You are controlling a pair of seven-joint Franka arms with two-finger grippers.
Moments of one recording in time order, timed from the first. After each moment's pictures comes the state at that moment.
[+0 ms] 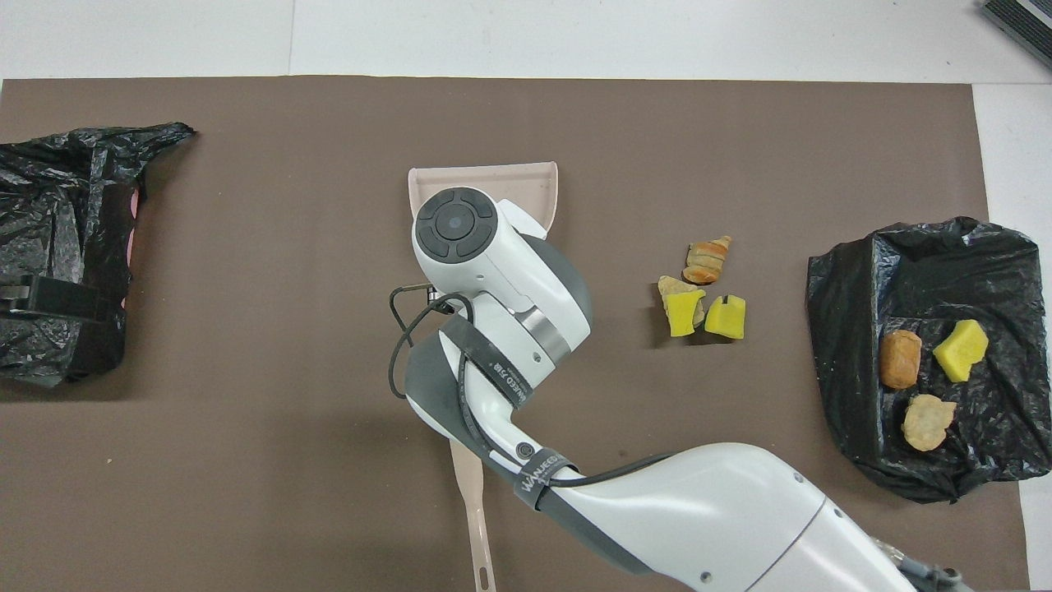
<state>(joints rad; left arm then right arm) -0.06 -0.12 0.03 -1.68 -0.03 1.57 0.07 0.48 0.67 0.26 -1.25 -0.16 1.83 0.67</state>
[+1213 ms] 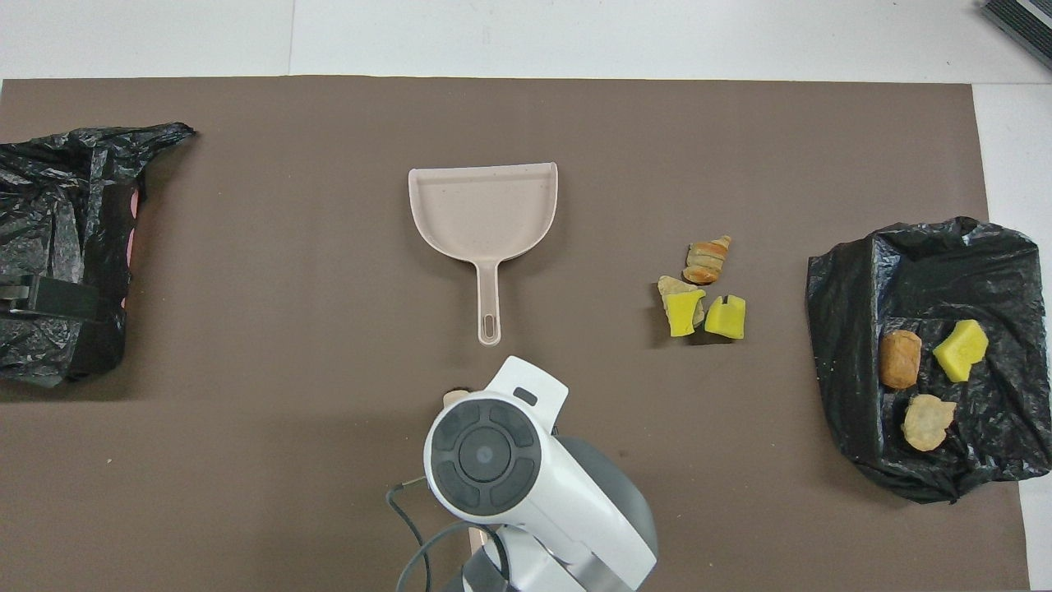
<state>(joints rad) -0.06 -0.12 0.03 -1.68 -0.03 1.57 0.07 0.56 0.09 0.27 -1.95 0.08 1.97 0.55</state>
